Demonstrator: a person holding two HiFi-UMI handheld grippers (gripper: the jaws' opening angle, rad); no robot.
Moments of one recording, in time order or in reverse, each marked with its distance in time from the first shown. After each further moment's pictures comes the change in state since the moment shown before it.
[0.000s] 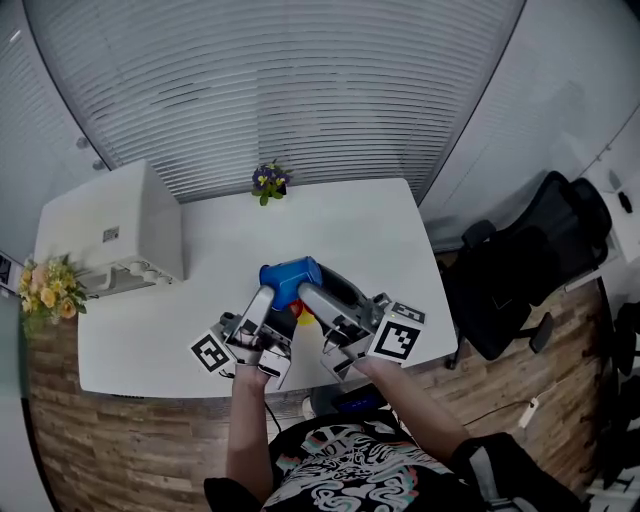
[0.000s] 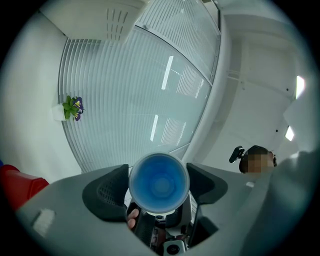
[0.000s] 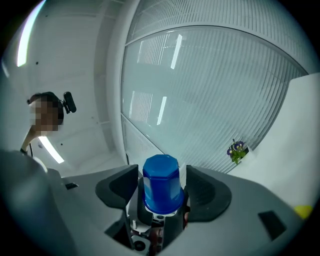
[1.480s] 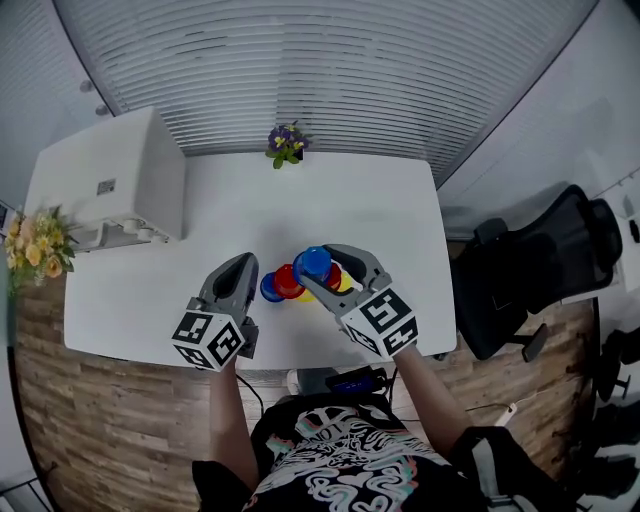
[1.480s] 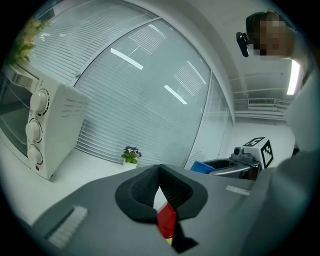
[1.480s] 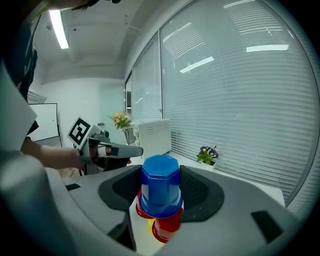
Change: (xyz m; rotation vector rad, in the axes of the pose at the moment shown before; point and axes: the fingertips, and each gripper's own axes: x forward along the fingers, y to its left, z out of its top) left arm -0.071 0.069 0.031 0.897 0.323 0.728; right arm -0.007 -0.073 -0.060 -0.813 0.677 -0.255
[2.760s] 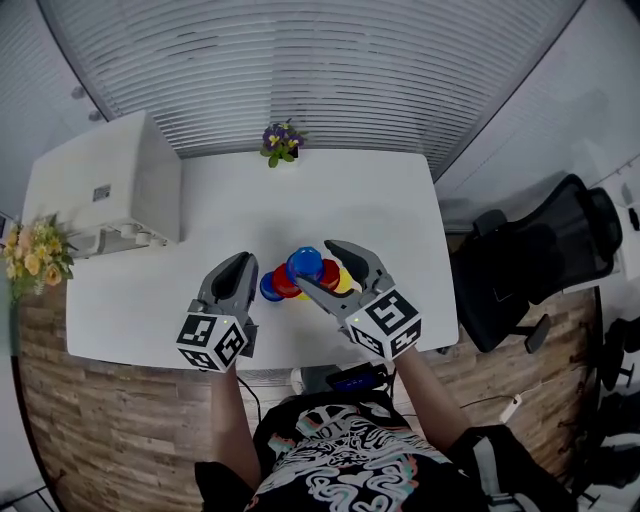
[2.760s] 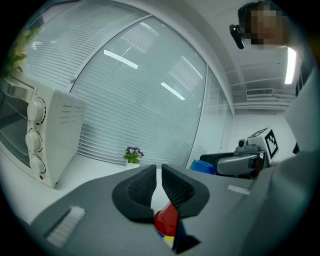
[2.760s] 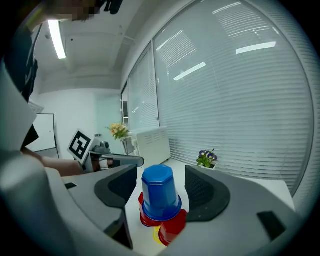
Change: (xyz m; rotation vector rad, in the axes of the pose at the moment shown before) left arm 0.003 0.004 -0.004 0.084 0.028 0.022; right arm -0.005 0.001 0.008 0.078 -0.102 -0.017
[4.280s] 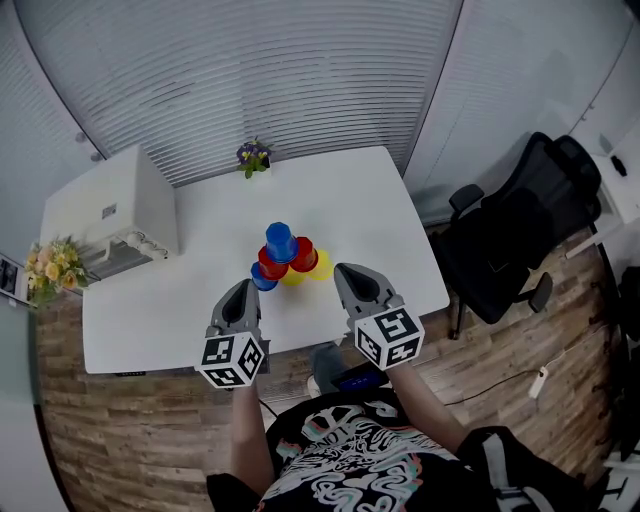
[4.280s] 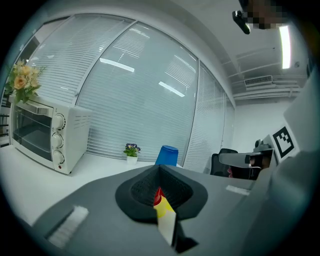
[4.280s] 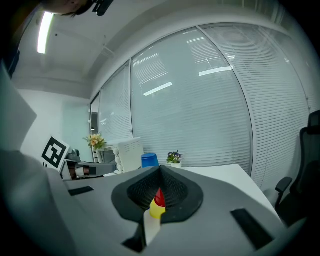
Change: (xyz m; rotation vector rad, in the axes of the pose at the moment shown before) left arm -0.065 -0.065 -0.032 0.070 0.015 0.084; right arm -0.124 0.014 -0.038 0.138 -0.152 -0.397
